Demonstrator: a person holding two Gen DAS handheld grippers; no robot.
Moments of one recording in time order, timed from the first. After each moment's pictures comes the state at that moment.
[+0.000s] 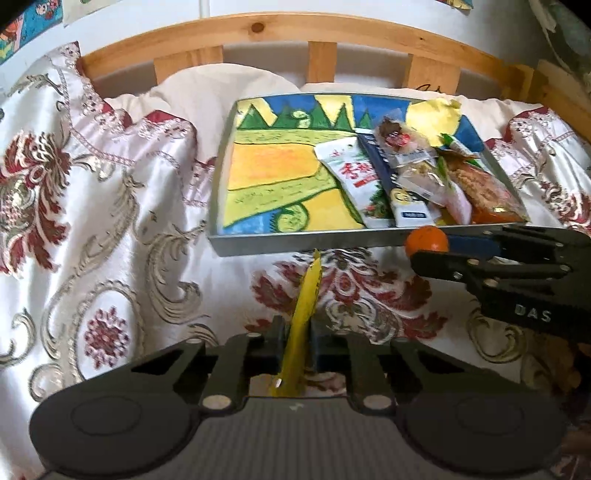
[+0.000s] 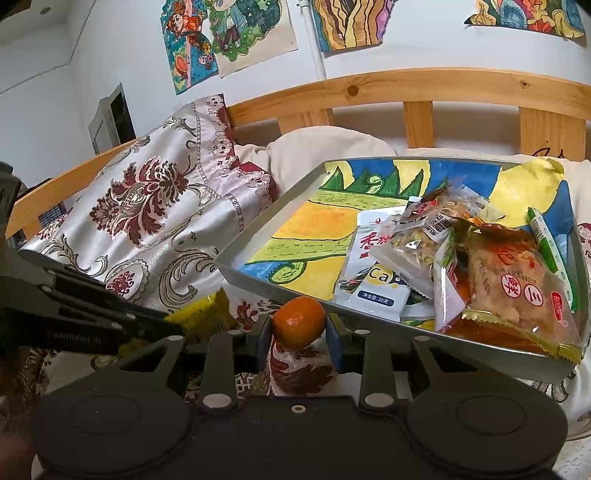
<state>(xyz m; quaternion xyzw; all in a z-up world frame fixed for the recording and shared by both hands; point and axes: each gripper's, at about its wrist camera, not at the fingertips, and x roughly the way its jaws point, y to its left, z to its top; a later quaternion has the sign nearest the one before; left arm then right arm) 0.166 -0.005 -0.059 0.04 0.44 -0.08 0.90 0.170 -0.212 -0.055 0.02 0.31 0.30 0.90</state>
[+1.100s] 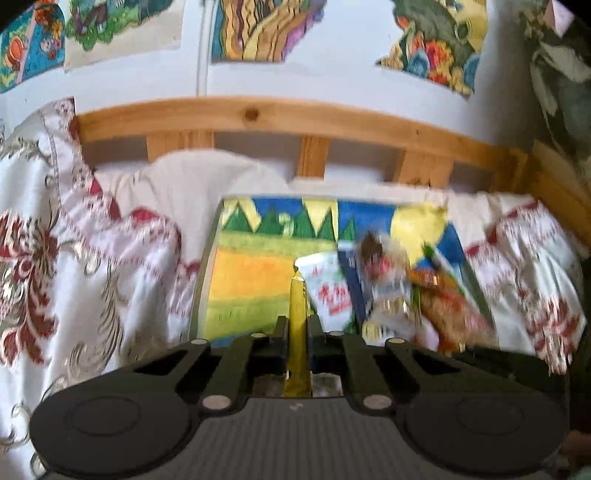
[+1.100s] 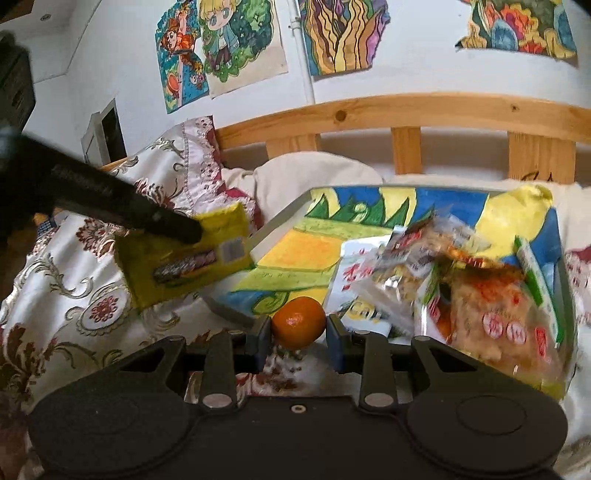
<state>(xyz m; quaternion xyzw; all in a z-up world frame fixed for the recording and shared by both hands) 0.215 -0.020 0.002 -0.02 0.35 -0.09 0.93 0.185 -0.214 -0.047 0.01 0.27 0.28 0.92</state>
